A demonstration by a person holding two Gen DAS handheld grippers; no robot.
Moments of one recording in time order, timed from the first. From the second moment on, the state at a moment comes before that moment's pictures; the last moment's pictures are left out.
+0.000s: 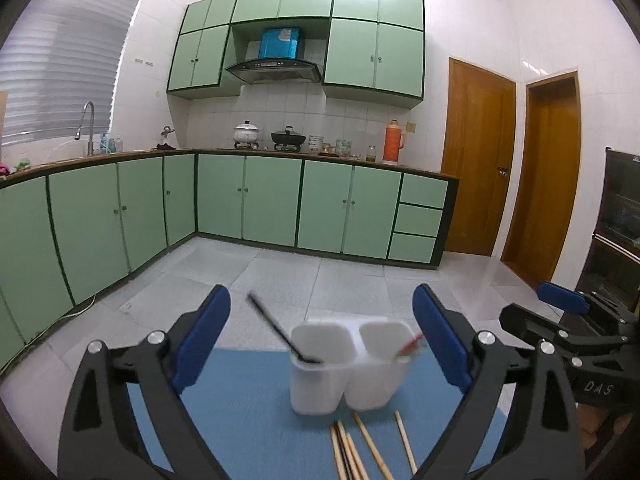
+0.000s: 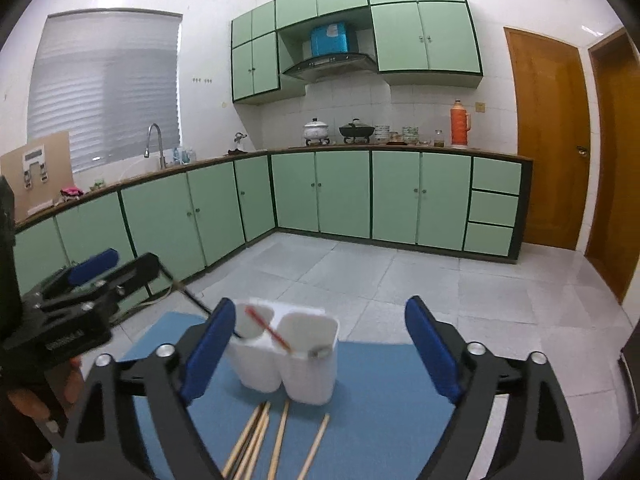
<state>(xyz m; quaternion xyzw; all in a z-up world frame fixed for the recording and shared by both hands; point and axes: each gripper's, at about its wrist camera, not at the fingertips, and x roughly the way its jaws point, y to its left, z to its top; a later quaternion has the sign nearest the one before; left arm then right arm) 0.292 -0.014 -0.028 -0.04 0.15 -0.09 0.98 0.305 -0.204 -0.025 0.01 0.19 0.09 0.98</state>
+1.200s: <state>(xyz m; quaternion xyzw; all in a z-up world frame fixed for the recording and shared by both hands) 0.165 -0.001 -0.193 0.04 0.36 -0.07 0.93 0.173 -0.164 -0.206 0.02 0.39 0.07 0.92</state>
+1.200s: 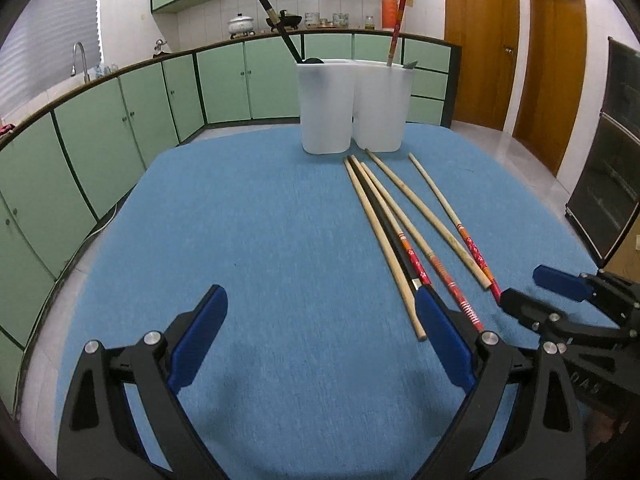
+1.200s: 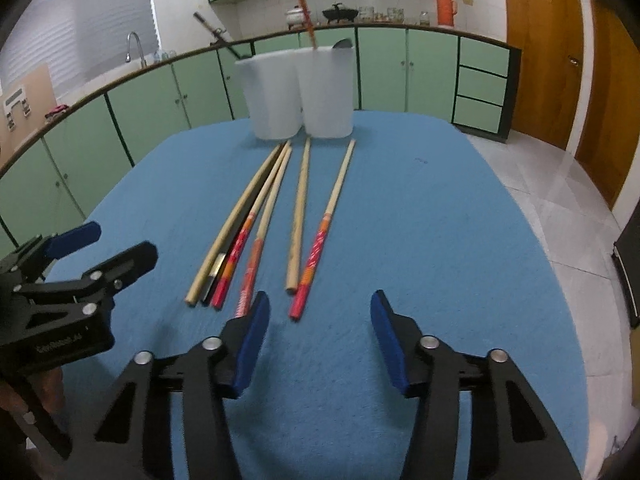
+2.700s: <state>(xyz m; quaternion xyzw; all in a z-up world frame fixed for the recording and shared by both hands) 0.164 -0.012 -0.201 0.03 0.39 -0.10 0.91 0.189 -0.163 -0.213 -0.01 0.42 0.03 0.91</state>
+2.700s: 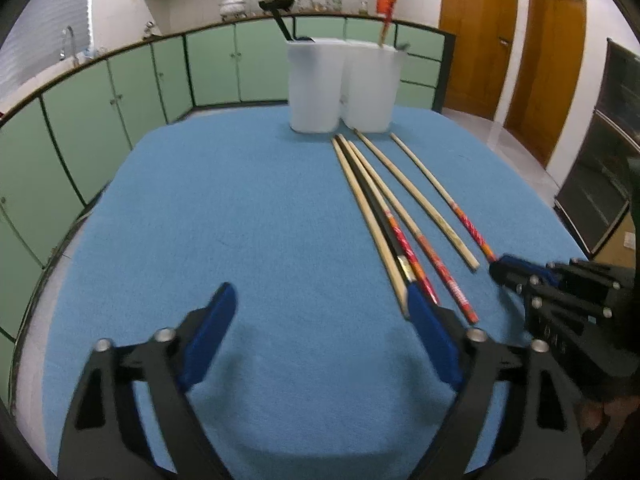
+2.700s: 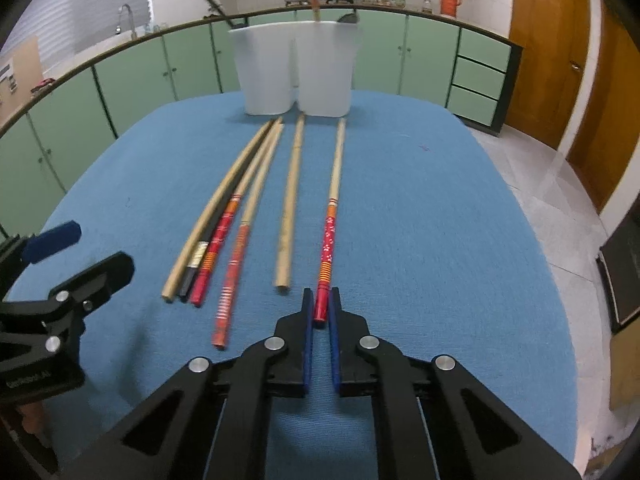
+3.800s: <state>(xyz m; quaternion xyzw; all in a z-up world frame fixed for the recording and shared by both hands) 0.178 -0.028 -0.213 0.02 0.44 -0.08 0.89 0.187 -0.209 -0.214 0.06 0.41 0.06 0.91</state>
